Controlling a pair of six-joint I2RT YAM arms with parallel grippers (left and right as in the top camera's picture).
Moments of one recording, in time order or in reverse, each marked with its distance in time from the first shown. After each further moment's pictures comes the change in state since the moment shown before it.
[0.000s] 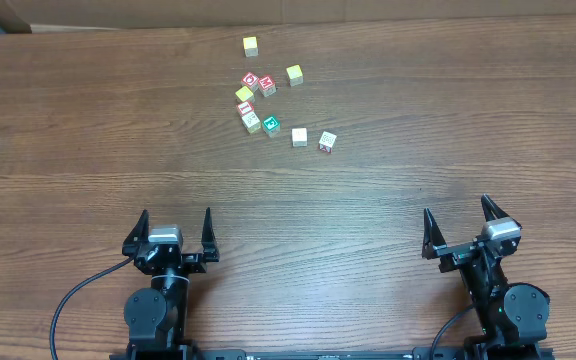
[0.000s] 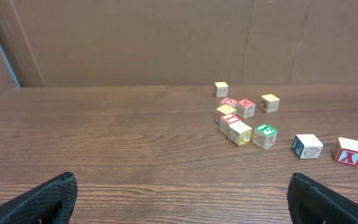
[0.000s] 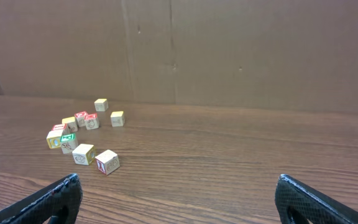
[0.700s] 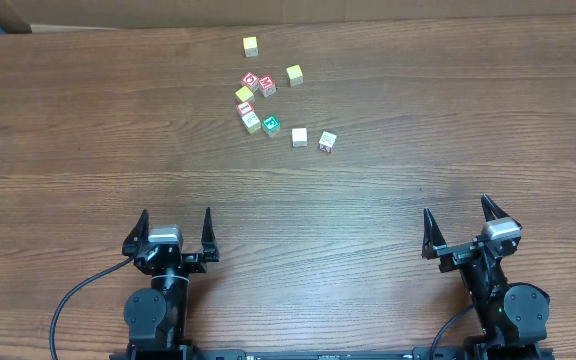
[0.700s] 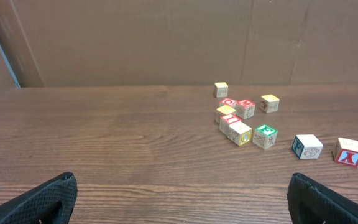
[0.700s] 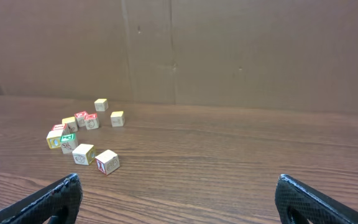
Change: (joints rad) left arm 0.000 0.000 0.000 0.007 0.000 0.000; right arm 0.000 0.000 0.000 0.000 0.000 0.000
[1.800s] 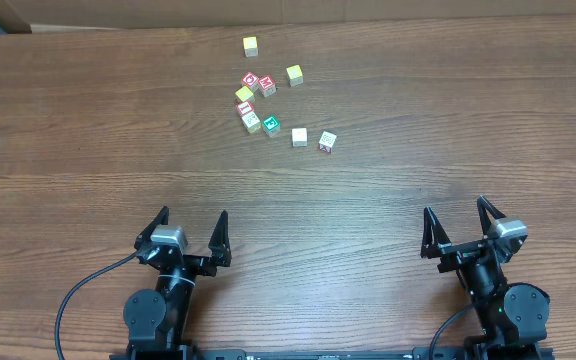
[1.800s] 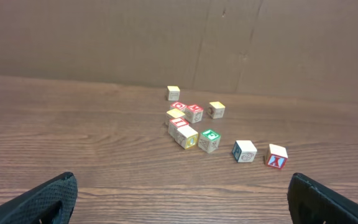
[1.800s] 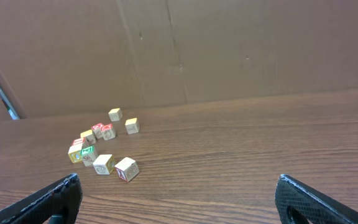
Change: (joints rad) left arm 0.000 0.000 0.000 0.011 0.176 -0.158; right arm 0.000 0.000 0.000 0.000 -0.013 0.161
